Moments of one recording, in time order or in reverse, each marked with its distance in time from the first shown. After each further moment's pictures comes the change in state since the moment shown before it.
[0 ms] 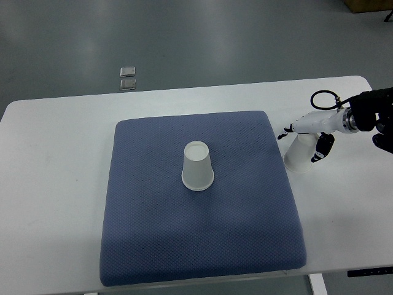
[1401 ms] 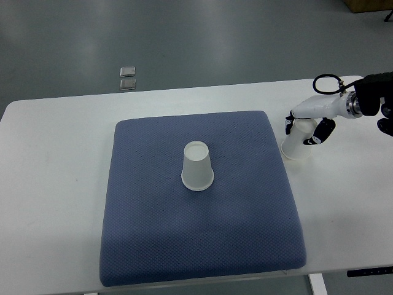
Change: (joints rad) left arm 0.000 0.000 0.000 0.000 0.000 0.000 0.000; right arm 0.099 -0.019 -0.004 0.000 0.005 0.010 0.045
